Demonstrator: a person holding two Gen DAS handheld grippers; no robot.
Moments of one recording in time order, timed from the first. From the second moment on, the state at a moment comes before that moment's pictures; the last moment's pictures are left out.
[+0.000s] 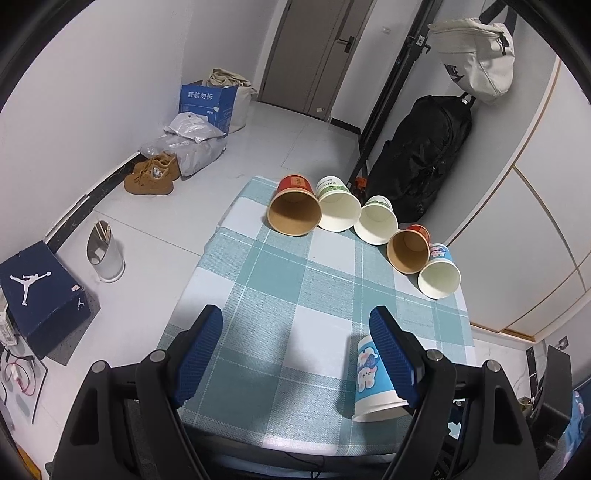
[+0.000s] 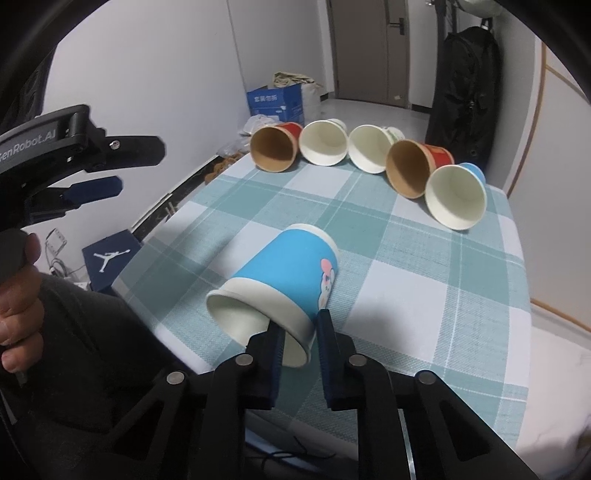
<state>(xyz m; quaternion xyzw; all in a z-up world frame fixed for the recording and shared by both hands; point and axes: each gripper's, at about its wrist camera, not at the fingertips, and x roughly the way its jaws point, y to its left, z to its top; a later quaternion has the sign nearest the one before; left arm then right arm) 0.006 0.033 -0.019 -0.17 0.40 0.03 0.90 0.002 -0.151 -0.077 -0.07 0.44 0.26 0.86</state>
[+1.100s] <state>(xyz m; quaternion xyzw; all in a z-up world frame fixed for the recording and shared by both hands) 0.011 0.032 -0.023 -0.18 0.41 0.03 0.89 0.044 -0.183 -0.003 -0.07 0.57 0.31 0.76</state>
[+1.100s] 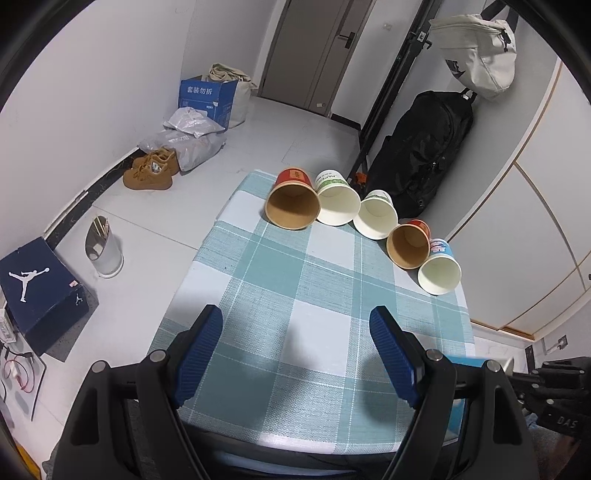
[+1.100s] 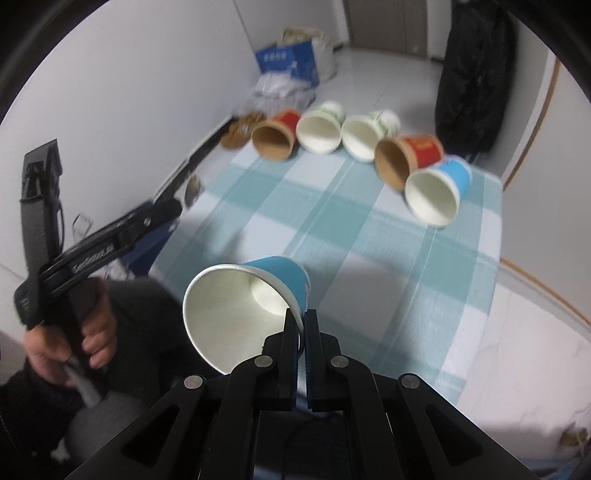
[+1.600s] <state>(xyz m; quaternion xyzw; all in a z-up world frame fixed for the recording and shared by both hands) 0.020 0.032 -0.029 -0.19 0.44 0.00 0.88 0.089 -0.173 -0.043 -0.03 0.66 0.29 0.69</state>
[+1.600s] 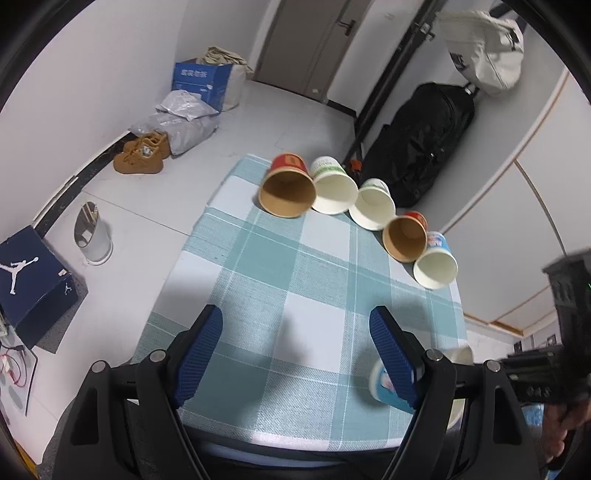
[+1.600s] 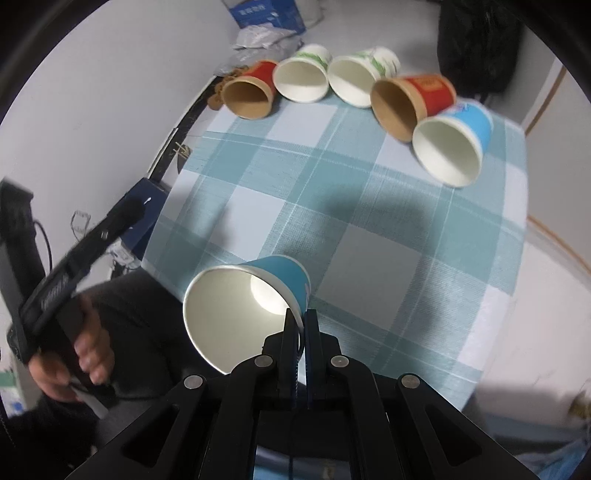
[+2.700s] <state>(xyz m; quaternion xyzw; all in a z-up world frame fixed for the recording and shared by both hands) 0.015 -0.006 -0.018 -0.14 0.41 -0.05 0.90 0.061 -0.235 -0.023 0.15 0.40 0.24 0.87</state>
